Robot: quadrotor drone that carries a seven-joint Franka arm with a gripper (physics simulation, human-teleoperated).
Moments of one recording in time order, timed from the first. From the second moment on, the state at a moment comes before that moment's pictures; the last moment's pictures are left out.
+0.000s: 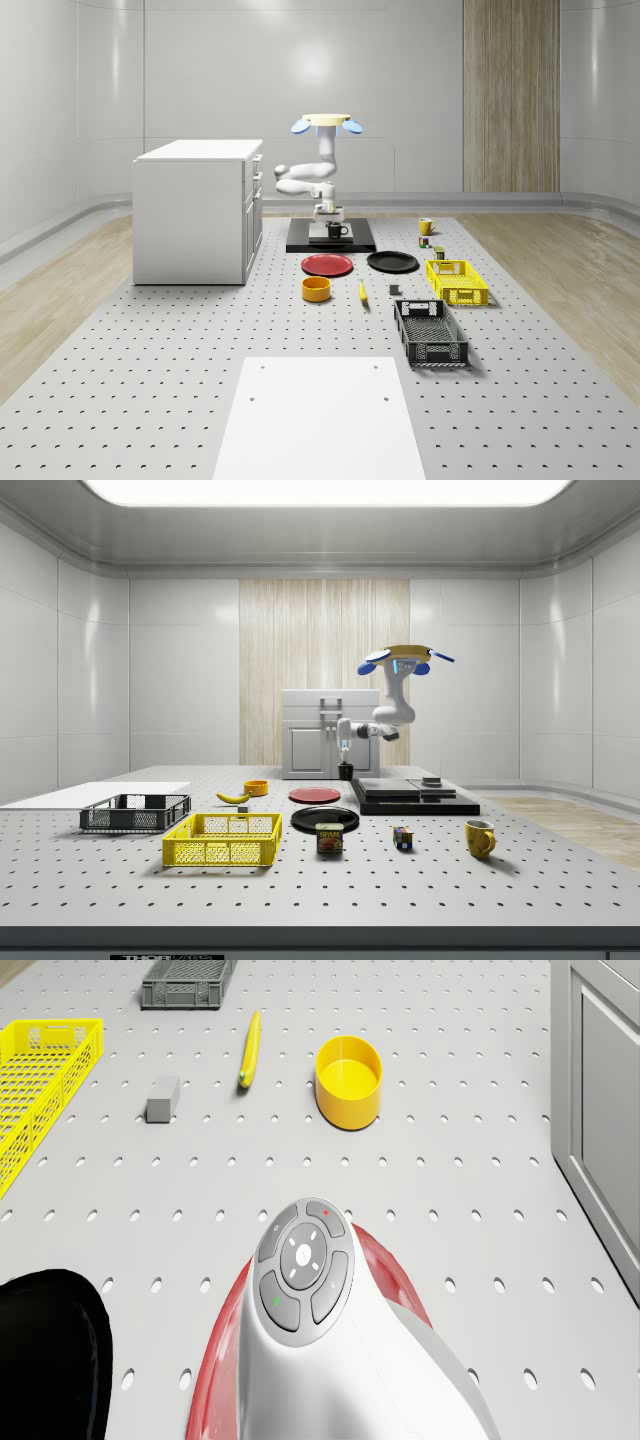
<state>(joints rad) -1.18 -1.41 1.19 -2.84 -1.98 1.53 1.68</state>
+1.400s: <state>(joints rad) -1.18 -1.43 1.19 -2.84 -1.97 1.55 1.68</state>
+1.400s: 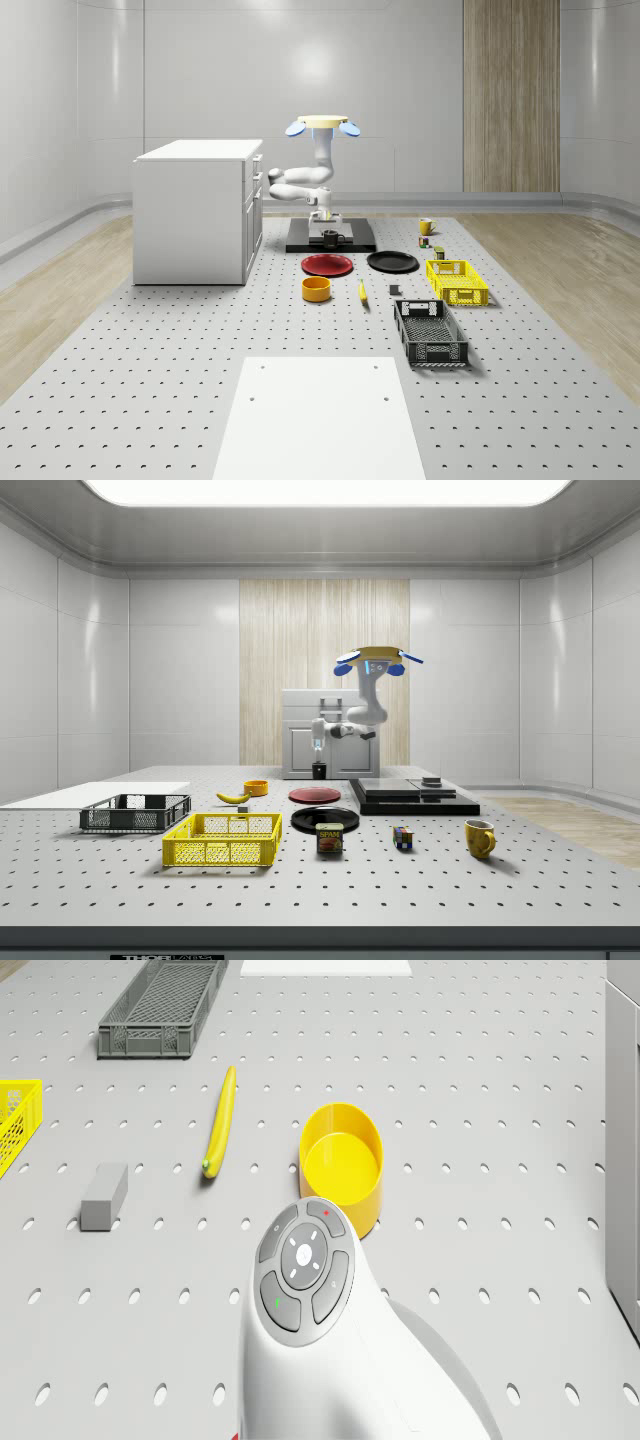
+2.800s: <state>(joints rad) -1.16 -1.44 0.96 -2.72 -2.18 1.68 1.60</state>
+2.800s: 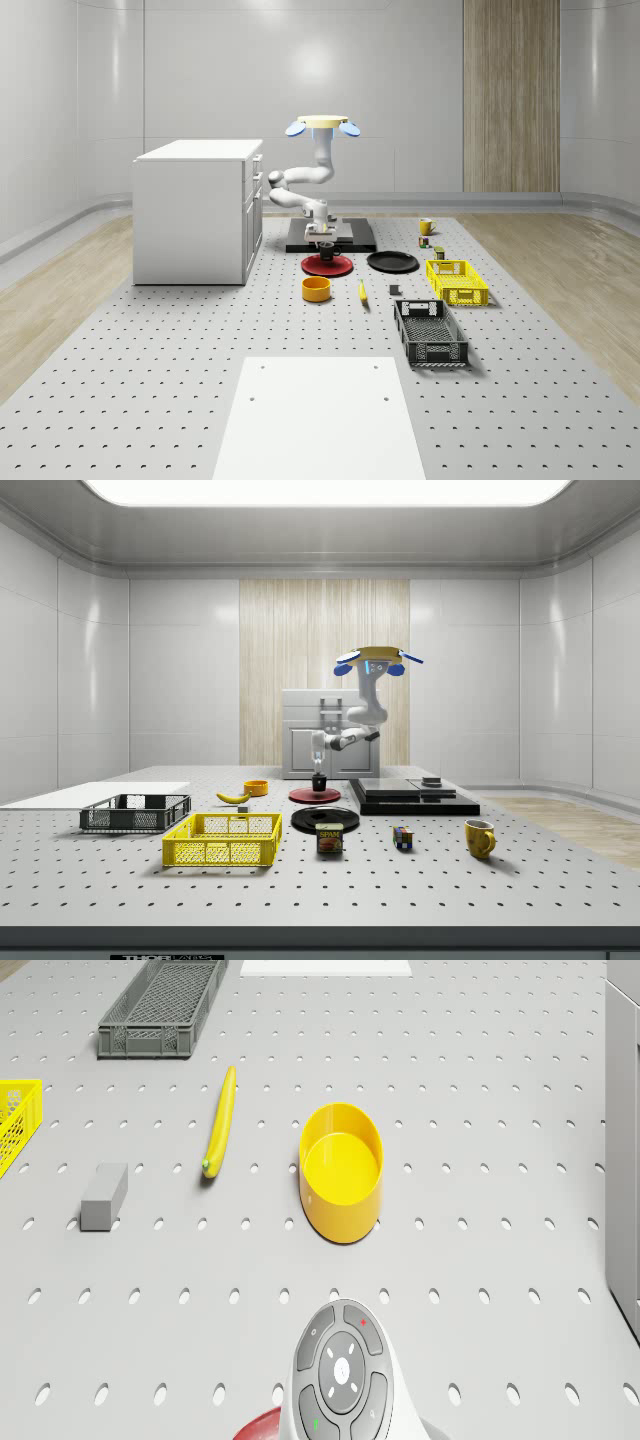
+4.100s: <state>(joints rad) -1.13 -1.43 1.03 -2.77 -2.12 1.62 1.59</state>
